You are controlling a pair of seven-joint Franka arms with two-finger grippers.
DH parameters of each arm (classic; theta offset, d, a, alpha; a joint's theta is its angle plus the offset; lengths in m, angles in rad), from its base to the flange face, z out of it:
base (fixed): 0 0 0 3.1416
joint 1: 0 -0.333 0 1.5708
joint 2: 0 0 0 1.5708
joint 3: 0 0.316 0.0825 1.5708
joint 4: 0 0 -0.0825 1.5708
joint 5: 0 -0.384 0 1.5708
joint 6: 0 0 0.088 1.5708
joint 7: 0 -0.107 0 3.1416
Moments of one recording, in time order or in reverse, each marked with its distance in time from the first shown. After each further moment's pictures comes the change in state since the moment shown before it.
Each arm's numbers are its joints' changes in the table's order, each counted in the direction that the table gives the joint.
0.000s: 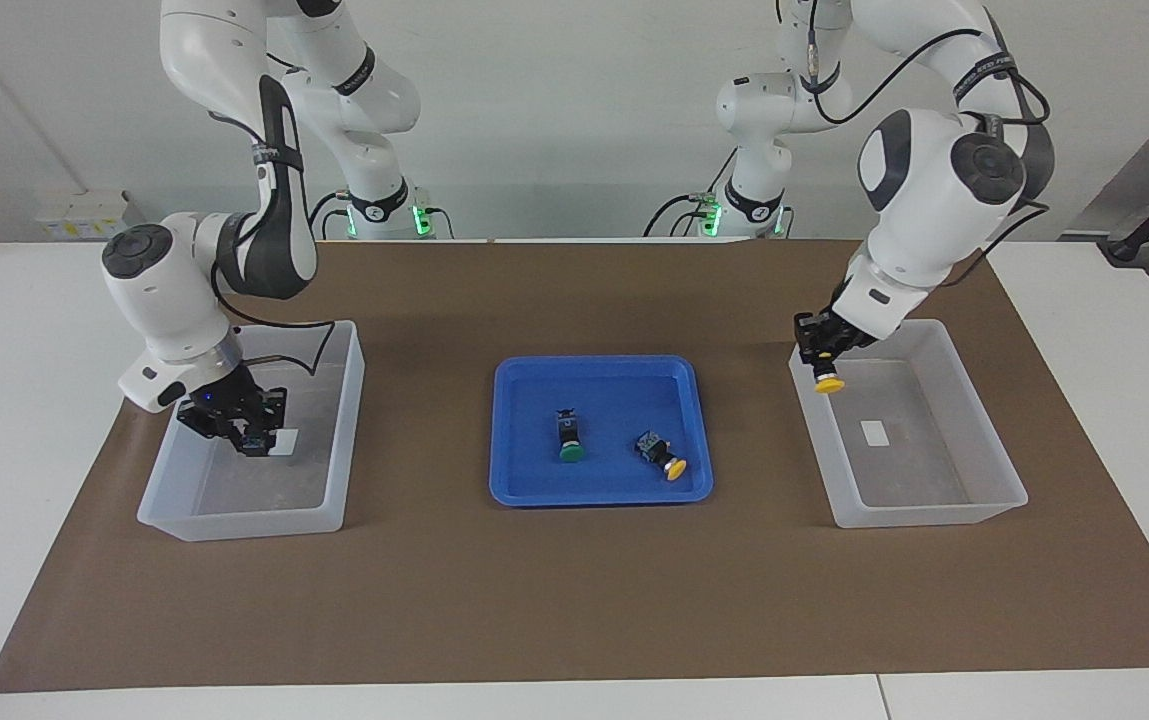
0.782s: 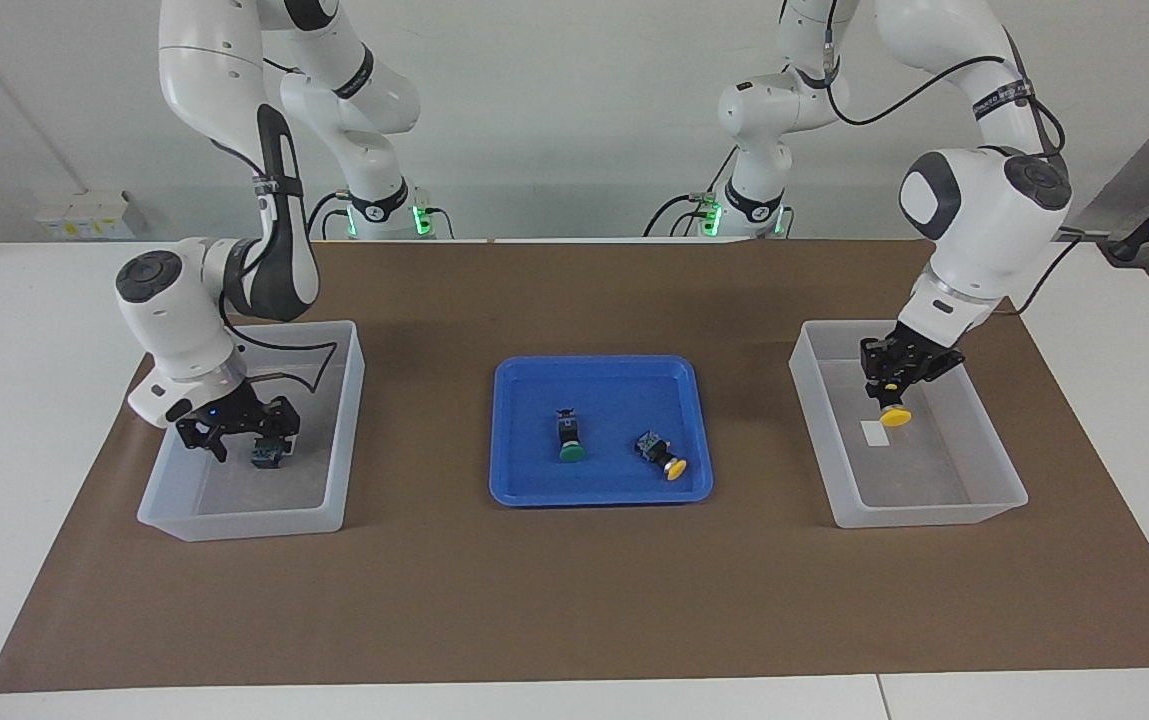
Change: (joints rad) left arm -0.086 -0.022 0.003 -0.298 0.000 -0.496 -0.218; right arm 0.005 -0.020 0.001 0.010 0.000 -0.017 0.000
